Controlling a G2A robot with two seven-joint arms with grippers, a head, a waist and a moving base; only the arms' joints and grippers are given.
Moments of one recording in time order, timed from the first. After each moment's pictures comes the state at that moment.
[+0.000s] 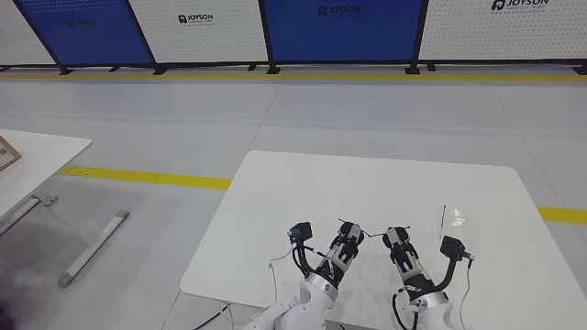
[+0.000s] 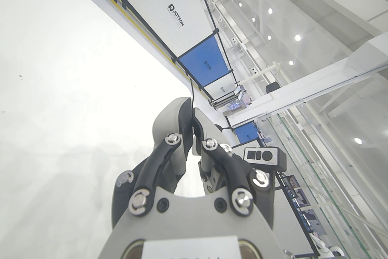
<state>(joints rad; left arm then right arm) 1.50 -1.31 -0.84 -1.71 0.23 0.08 0.35 -1.64 -1.30 1.16 -1.73 -0.40 -0.10 -0.03</state>
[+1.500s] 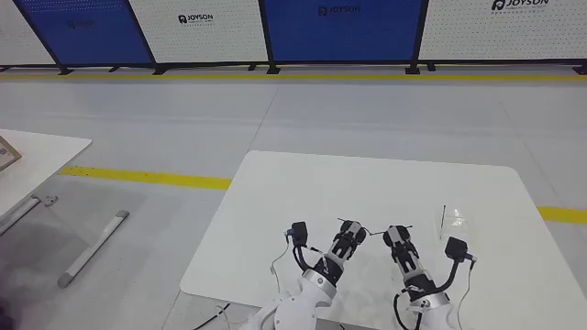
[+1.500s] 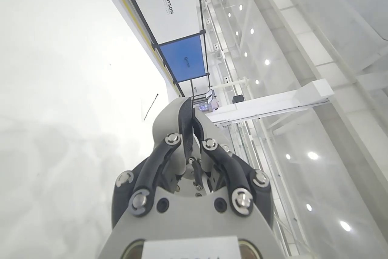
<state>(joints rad) 1.53 -1.33 -0.91 -1.75 -0.03 -0.01 0.26 -1.65 -1.31 1.18 -1.74 -0.32 -0.16 -0.04</state>
